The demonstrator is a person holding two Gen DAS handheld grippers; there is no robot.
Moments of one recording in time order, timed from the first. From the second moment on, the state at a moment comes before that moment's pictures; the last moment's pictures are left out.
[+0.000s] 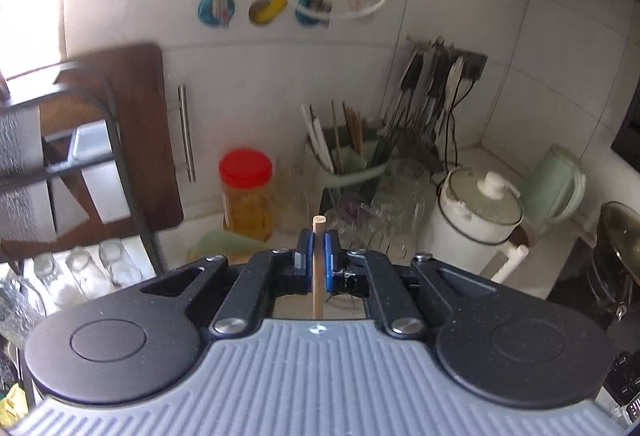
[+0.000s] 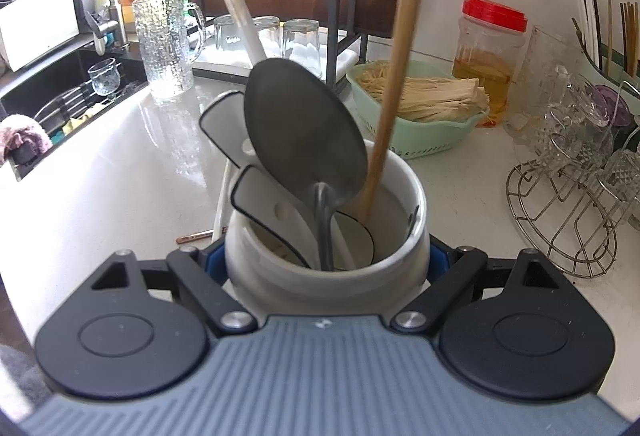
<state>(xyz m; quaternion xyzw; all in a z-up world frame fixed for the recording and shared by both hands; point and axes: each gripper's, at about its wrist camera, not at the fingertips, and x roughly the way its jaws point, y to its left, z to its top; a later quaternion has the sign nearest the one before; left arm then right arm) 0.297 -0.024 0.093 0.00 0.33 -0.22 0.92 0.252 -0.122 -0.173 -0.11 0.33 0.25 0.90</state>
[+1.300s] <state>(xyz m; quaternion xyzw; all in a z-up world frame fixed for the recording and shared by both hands) 0.331 -0.030 0.041 0.04 0.51 -0.23 0.83 0.252 -0.118 -0.175 -0.10 0.32 0.23 0.91</state>
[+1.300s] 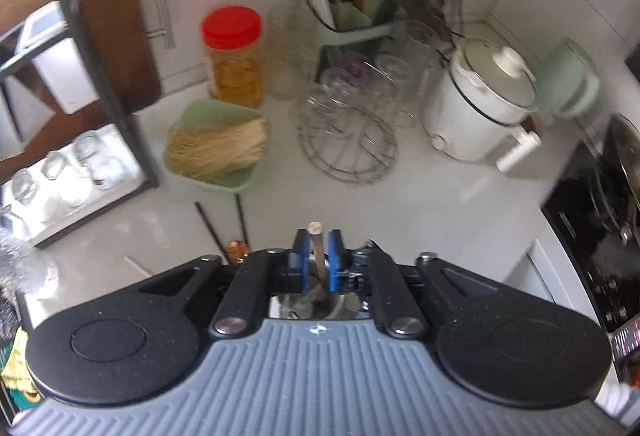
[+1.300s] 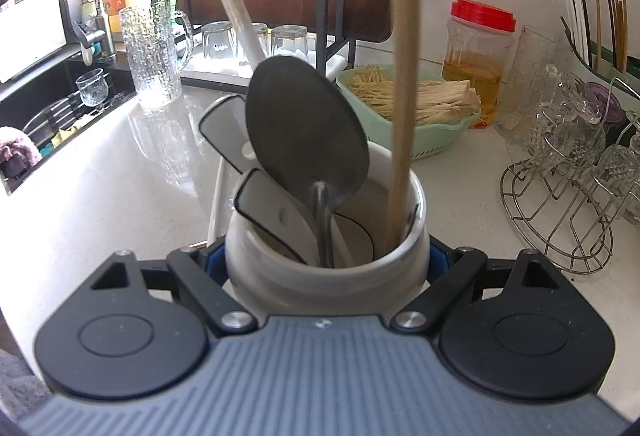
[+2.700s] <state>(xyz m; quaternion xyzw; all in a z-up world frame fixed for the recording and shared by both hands) 0.263 0.073 -0.076 -0.18 0.50 -0.04 0.85 0.254 -0.169 -0.171 -0.08 0.35 0.16 0.92</state>
